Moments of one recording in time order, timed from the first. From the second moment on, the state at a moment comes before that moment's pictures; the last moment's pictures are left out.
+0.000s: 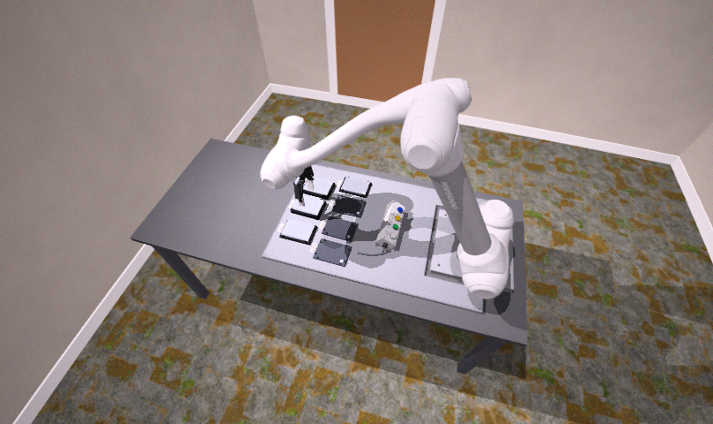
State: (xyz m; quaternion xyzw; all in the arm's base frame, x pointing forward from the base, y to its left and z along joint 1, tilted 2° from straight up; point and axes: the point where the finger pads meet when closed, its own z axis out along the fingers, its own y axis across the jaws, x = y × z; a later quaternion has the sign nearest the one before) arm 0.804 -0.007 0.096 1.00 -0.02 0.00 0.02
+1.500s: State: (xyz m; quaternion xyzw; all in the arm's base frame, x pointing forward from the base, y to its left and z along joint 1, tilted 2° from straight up) arm 0.620 -0.198 0.103 1.00 -0.02 0.00 0.02
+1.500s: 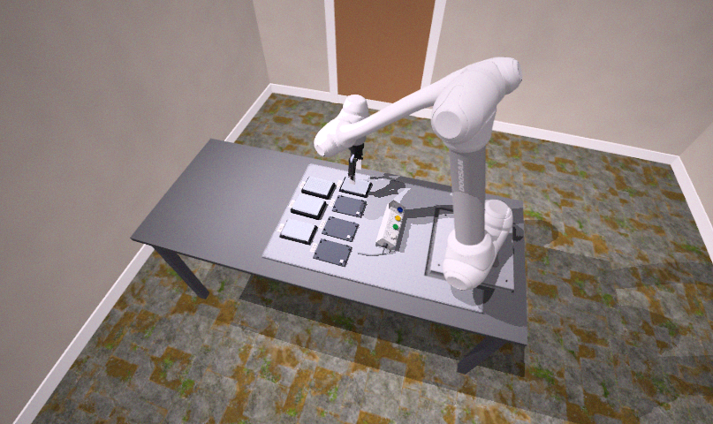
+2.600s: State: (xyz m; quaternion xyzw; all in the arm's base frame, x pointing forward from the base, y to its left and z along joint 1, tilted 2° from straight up) arm 0.621 -0.198 0.097 1.00 -0.02 0.00 0.02
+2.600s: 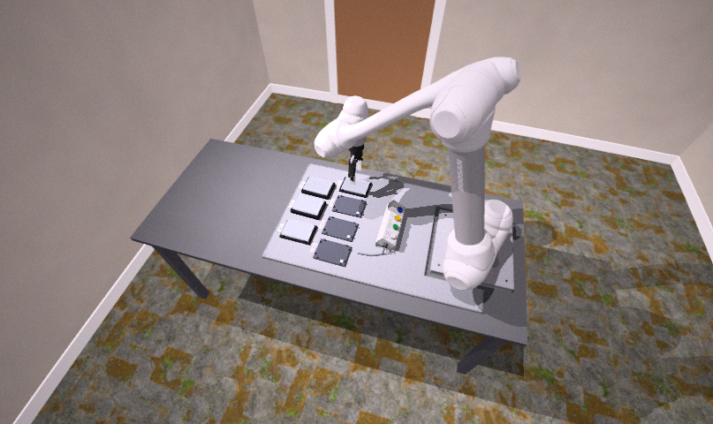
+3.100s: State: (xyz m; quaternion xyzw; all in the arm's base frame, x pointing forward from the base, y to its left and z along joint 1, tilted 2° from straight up) arm 0.621 -0.199 0.079 1.00 -0.02 0.00 0.02
